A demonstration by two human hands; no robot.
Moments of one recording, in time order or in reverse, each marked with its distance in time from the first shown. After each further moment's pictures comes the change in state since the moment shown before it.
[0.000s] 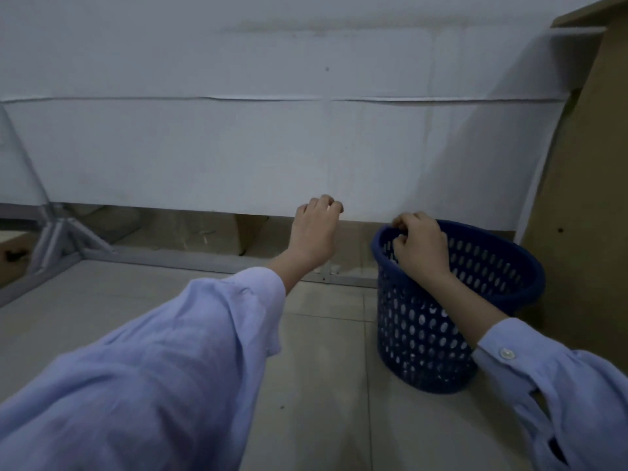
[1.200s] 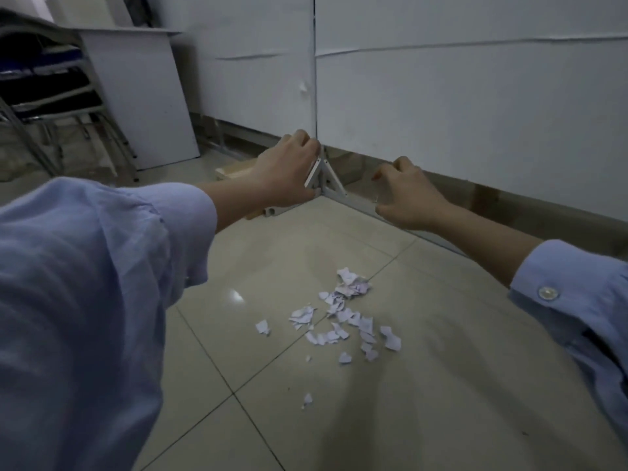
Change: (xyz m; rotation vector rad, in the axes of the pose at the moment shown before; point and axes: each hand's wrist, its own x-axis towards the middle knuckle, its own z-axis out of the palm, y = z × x) left_hand -0.238 -0.350 -0.250 0.406 -0.222 -0.494; right_hand -0.042 -0.446 0.142 0.257 -0.593 -0.714
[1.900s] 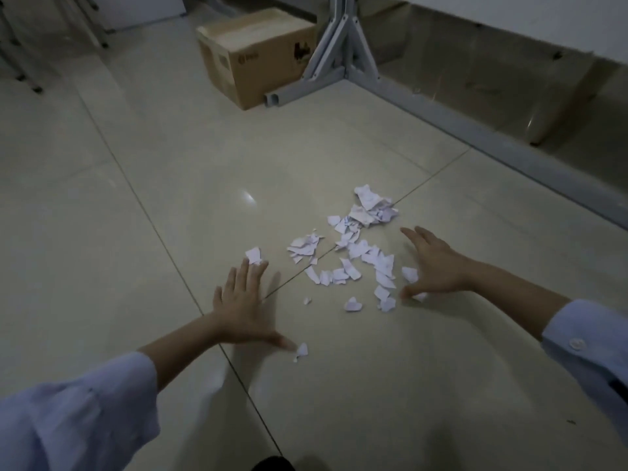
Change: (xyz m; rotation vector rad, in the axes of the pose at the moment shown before) left_hand -0.213 -0.008 0.272 -0.395 -0.871 -0.596; right_hand -0.059 0.115 0.240 0.081 -0.831 0.139
